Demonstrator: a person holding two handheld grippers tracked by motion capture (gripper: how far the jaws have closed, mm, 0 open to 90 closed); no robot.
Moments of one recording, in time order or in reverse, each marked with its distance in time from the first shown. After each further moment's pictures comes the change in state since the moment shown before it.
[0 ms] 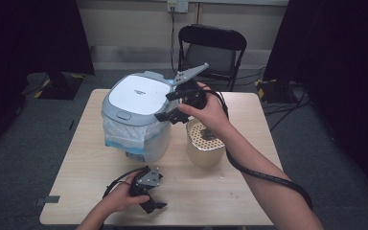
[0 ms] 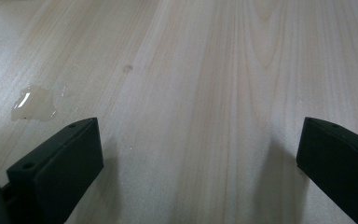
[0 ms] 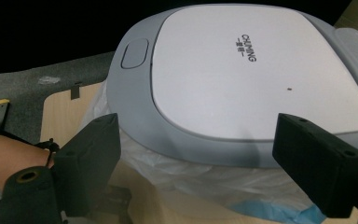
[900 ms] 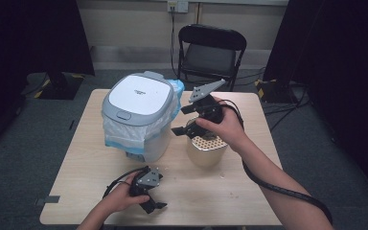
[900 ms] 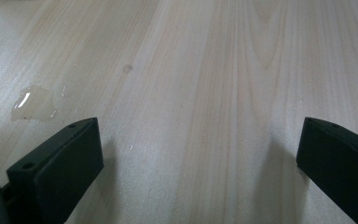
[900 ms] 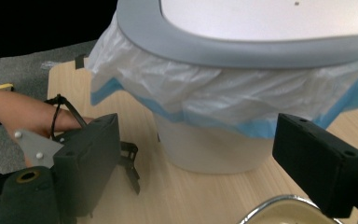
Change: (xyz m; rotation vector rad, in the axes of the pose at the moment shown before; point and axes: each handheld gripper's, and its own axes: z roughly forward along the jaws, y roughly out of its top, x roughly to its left) left arm 0.000 0.000 0.000 0.001 0.000 -0.001; right arm 0.005 -0.048 -0.023 0.041 0.004 -0.003
